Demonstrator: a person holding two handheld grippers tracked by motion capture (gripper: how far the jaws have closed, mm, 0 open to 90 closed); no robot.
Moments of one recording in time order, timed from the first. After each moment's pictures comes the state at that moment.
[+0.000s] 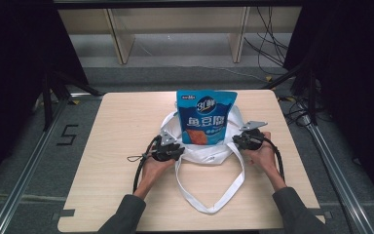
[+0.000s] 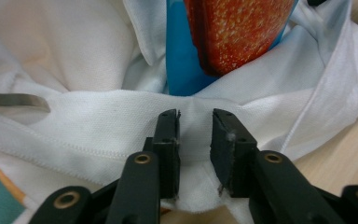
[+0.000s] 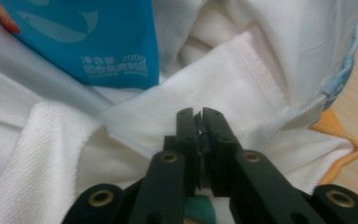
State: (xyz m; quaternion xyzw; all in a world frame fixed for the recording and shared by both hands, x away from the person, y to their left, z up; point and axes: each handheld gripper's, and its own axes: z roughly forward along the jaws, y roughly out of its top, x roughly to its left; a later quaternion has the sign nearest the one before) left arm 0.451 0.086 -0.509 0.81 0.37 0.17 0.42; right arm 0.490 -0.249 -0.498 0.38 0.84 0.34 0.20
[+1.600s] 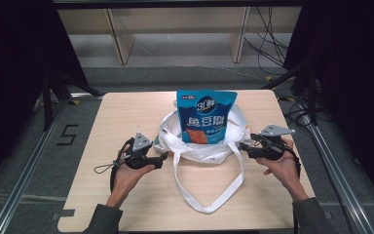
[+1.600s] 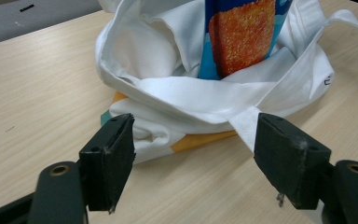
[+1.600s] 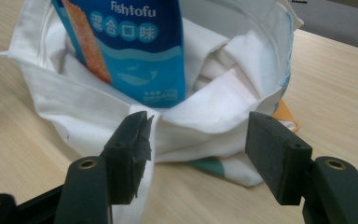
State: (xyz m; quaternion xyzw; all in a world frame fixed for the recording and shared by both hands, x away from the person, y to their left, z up) left arm 0.395 0.146 -0.453 0.78 0.39 0.21 0.44; right arm 0.422 -0.272 -0.445 0.40 0.79 0.42 0.20
